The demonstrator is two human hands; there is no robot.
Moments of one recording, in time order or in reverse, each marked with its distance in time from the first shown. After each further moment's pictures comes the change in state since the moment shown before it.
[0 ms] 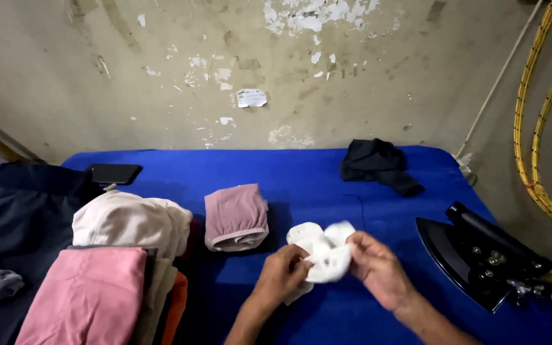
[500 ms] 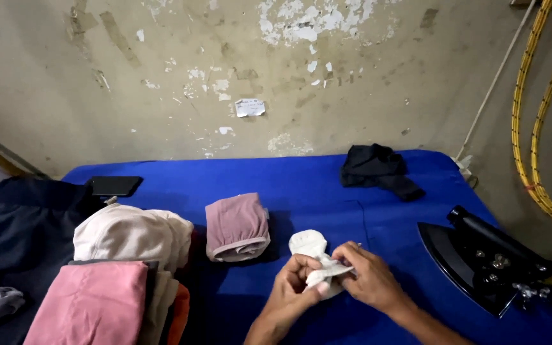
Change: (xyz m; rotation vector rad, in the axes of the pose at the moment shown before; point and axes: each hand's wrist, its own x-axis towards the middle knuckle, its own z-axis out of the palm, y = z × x) left_hand -0.032 0.066 -0.006 -1.115 -0.127 0.000; right_hand -0.003 -0.021 0.039 -1.452 -0.185 -0.562
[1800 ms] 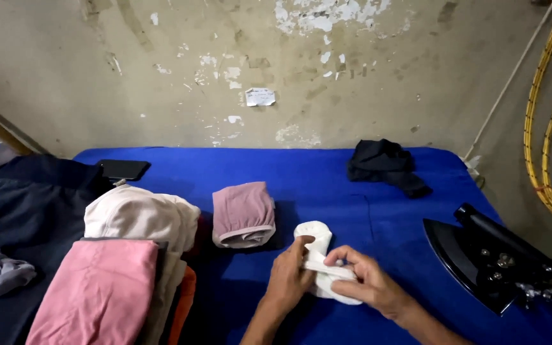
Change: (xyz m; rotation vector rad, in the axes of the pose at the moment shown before) left_hand 0.015 -0.017 -0.037 1.167 0.130 0.150; right_hand -0.016 -0.034 -0.003 1.048 -0.285 0.430
